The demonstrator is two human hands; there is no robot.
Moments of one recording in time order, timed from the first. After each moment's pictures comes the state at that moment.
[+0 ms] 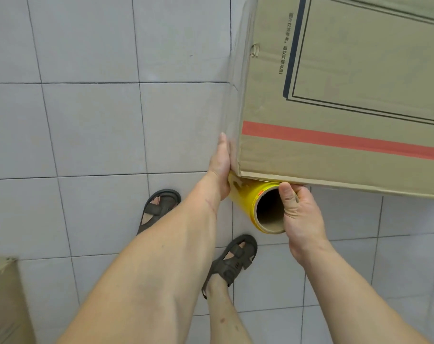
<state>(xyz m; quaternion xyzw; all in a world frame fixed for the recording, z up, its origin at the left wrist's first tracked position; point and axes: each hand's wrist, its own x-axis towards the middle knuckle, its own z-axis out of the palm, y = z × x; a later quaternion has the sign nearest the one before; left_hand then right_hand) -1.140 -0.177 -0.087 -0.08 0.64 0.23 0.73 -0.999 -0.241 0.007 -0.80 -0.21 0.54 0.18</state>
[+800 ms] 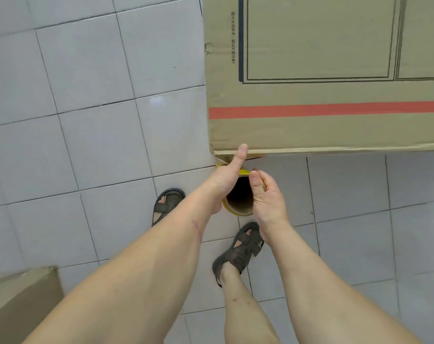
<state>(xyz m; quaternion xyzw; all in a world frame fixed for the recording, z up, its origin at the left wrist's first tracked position) -1.114 -0.225 -0.003 0.18 0.67 -0.01 0.72 -1.008 -0.281 0.016 -0.75 -0.16 0.59 0.26</state>
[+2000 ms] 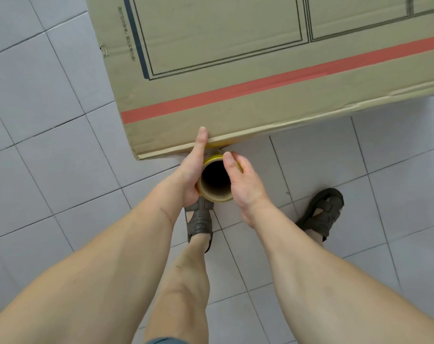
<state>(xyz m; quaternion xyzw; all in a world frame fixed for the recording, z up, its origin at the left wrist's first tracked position) -1.026 -0.218 0.003 0.13 0.68 -0.01 0.73 -0.913 -0.279 0.012 -0.71 -0.10 0.65 0.27</state>
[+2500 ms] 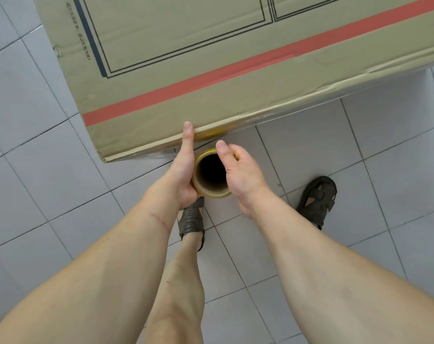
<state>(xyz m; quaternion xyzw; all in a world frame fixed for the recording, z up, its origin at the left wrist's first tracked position) -0.975 -0.235 0.003 0.07 0.68 0.02 0.73 -0.866 -0.284 -0.002 -0.72 -0.11 0.62 0.28</state>
